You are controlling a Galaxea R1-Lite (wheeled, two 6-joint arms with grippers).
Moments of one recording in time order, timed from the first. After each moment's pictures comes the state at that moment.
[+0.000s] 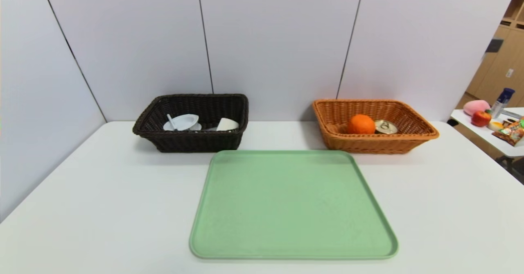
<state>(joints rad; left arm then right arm) -0.01 0.06 -0.68 0.69 0.16 0.14 0.00 0.05 -0.46 0.34 -0.08 -0.18</state>
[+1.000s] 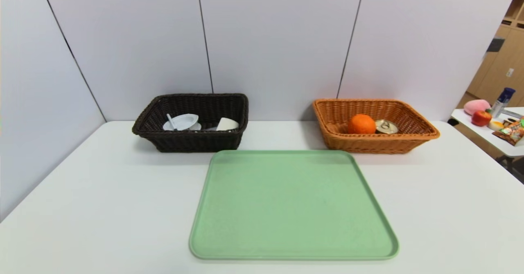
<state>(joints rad) 0.00 0.00 0.00 0.00 -0.06 0.14 0.00 0.00 0.00 0.01 0.03 -0.09</state>
